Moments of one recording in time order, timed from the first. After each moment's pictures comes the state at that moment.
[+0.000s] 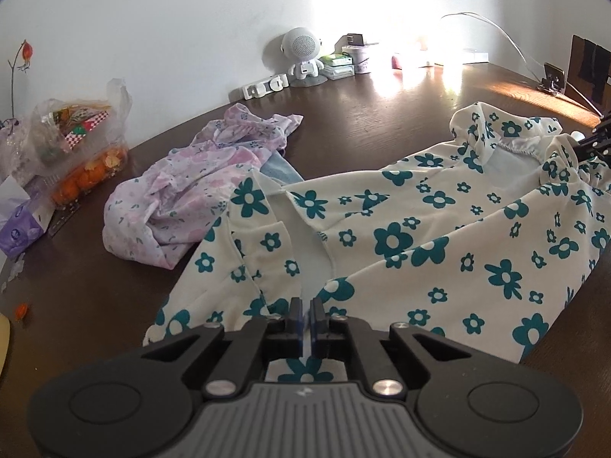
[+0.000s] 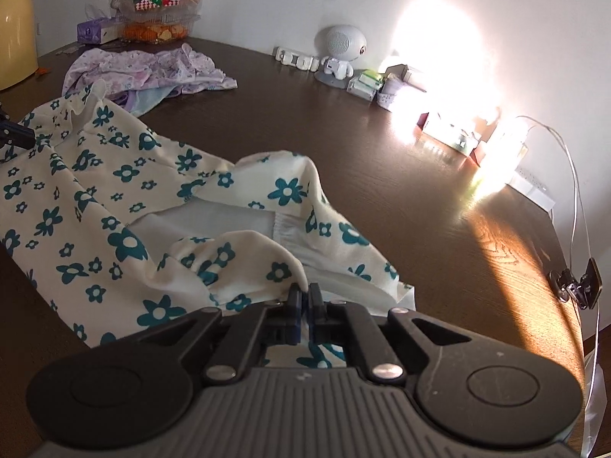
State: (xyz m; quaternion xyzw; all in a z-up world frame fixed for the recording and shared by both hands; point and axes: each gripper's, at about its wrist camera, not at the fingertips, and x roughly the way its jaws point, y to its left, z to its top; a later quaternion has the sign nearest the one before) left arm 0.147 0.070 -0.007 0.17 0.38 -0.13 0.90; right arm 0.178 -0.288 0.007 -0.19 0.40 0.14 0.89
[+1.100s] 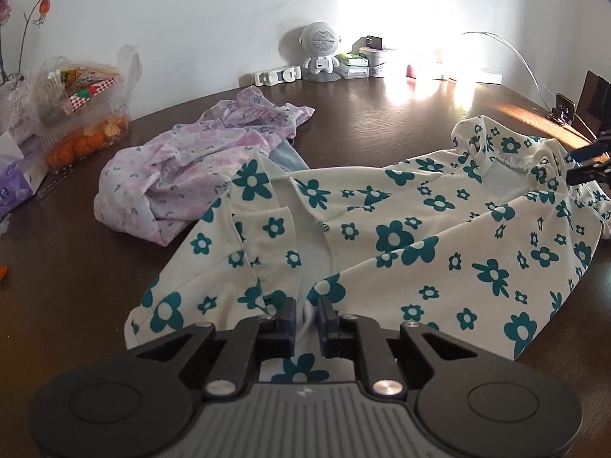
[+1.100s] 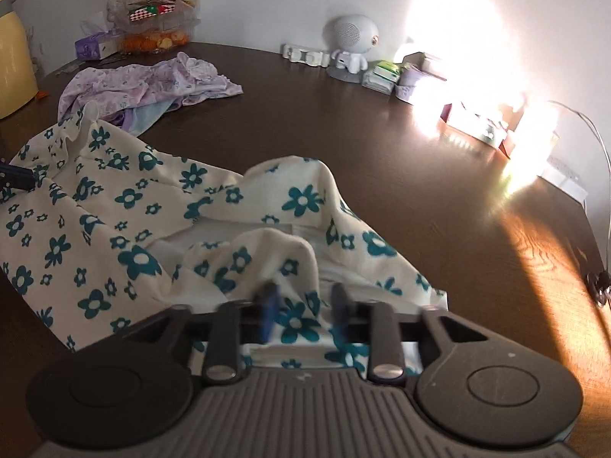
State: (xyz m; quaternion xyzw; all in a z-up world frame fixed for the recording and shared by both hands) left arm 0.152 0.083 -0.012 0.10 0.40 -0.13 0.90; right arm 0.203 -0.297 0.010 -0.12 0.40 0.16 0.89
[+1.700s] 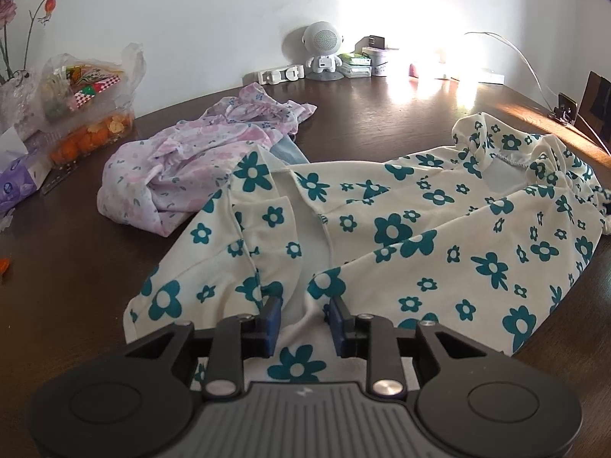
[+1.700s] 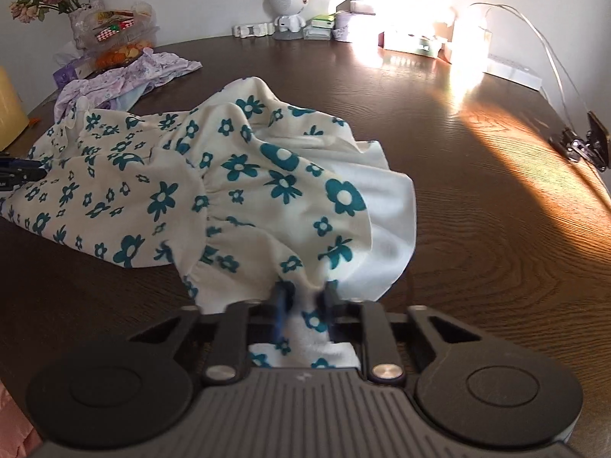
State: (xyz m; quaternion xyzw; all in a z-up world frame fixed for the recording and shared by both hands) left arm 0.146 0.081 -0.015 0.10 0.40 -0.12 0.90; right arm 0.134 -0.371 -0.007 -0.04 0.44 0.14 0.89
